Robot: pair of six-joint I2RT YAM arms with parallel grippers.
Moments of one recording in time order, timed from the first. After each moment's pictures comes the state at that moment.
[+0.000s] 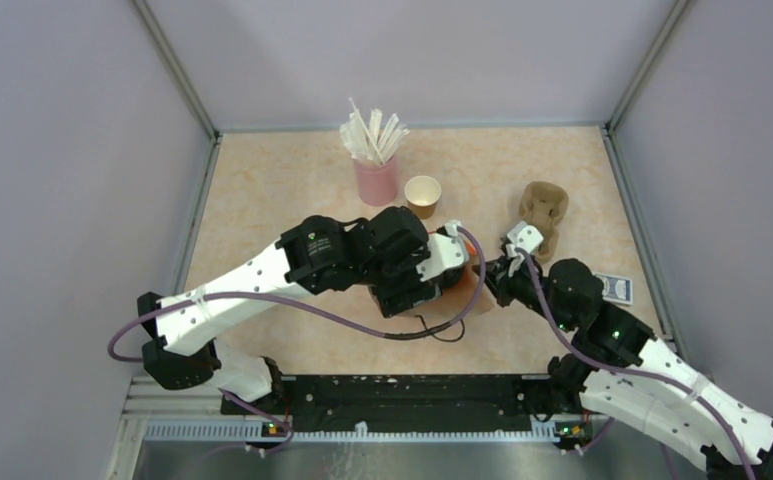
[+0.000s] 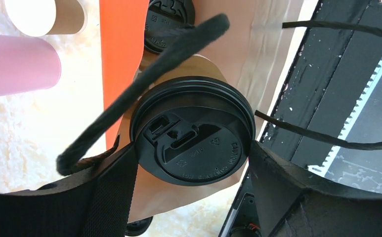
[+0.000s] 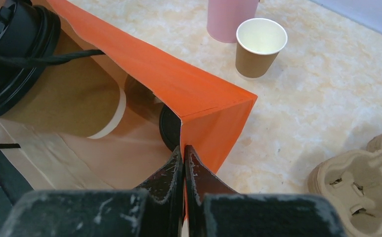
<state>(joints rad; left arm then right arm) -1.19 1.43 1.71 -1.20 -0.11 0.17 0.84 0.53 0.61 -0.29 0.08 0.02</state>
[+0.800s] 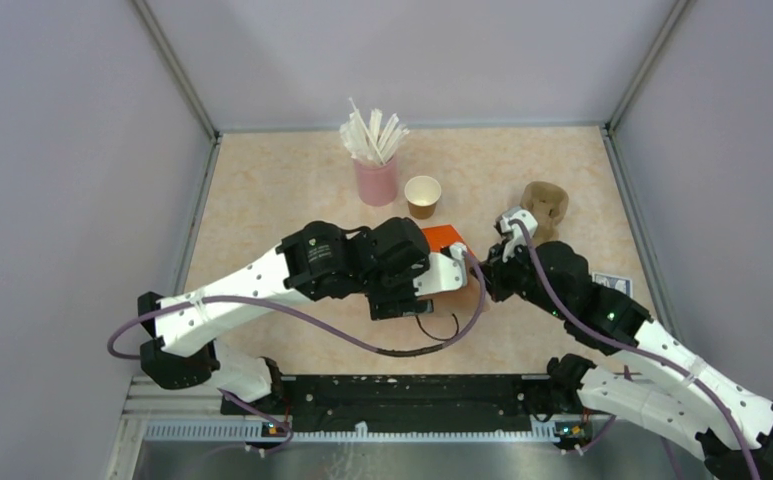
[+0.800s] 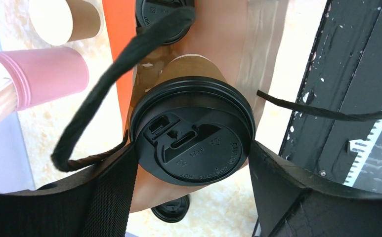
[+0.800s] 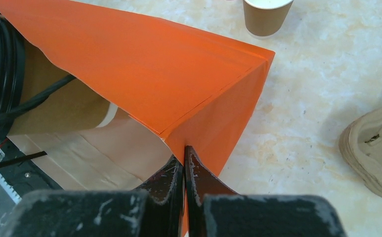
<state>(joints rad) -1.22 1.43 1.71 -1.25 -0.16 0.32 0.84 0.68 0.77 -0.48 0.10 0.24</state>
